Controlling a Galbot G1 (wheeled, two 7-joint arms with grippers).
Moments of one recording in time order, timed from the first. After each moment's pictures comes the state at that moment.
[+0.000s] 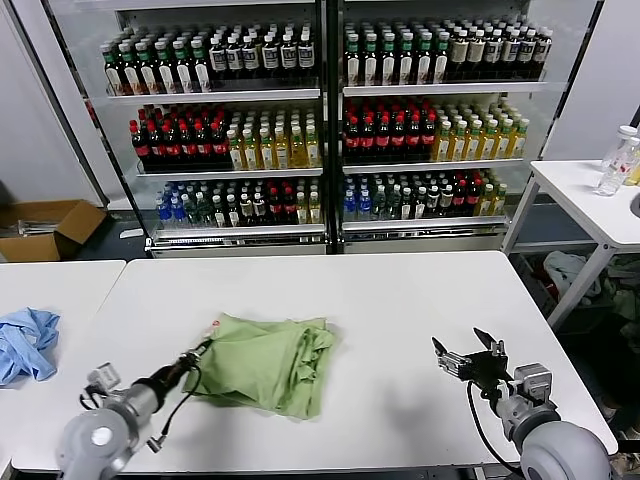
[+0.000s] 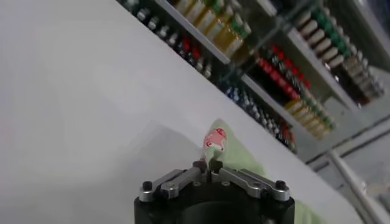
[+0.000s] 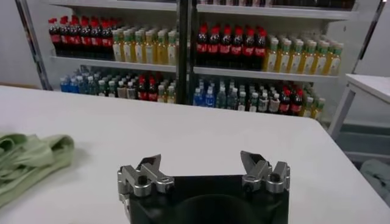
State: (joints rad) left arm 1.30 -1.09 -0.68 -1.84 -1.35 0.58 -0.18; right arm -1.41 0.90 0.53 2.16 0.64 -0.51 0.18
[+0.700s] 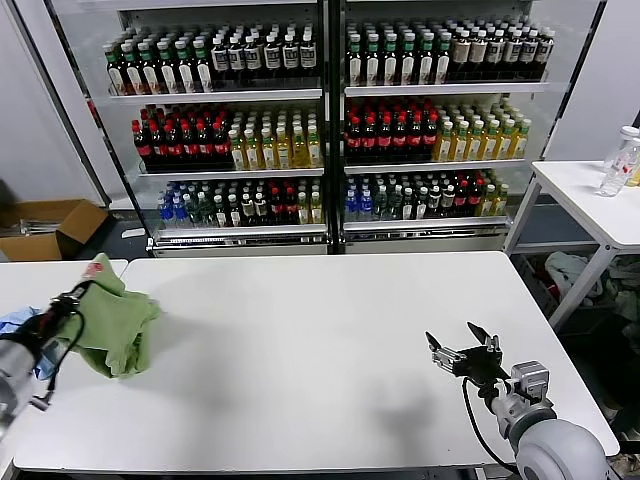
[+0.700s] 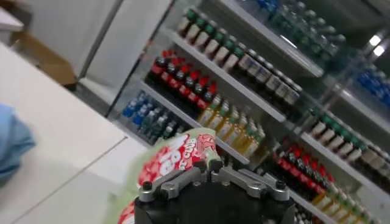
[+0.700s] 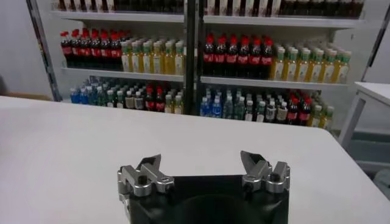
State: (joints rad) left arm 1.30 -0.95 -0.96 -2.00 -1.41 0.57 -0.32; right arm -1.41 0.91 0.52 2.19 0.63 -0.50 0.18
